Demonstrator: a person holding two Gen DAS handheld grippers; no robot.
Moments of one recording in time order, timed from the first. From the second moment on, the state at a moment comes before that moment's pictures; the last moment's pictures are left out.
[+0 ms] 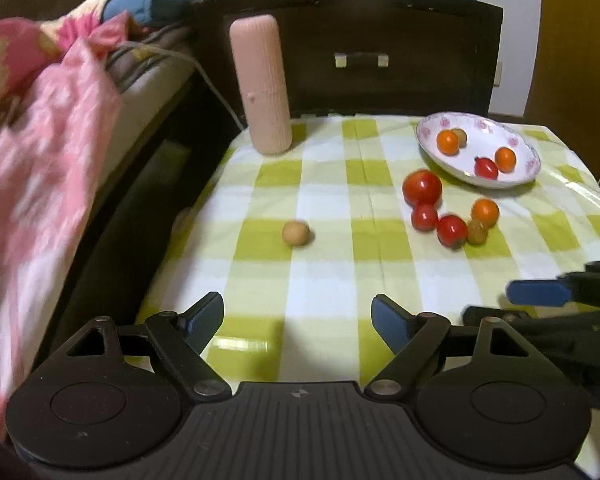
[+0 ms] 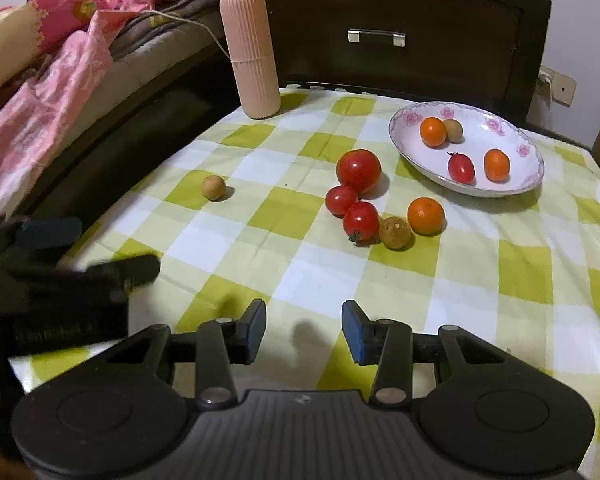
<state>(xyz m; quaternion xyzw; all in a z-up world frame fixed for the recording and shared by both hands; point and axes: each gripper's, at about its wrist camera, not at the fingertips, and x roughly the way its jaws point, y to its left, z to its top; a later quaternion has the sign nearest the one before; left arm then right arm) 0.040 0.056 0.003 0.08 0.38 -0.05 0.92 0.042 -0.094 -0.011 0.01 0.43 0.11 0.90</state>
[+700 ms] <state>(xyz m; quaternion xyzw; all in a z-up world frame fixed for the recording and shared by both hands) 0.136 0.054 -0.034 0.09 0.38 -0.09 0.92 0.079 -0.111 -0.028 0.05 0.45 0.09 0.89</state>
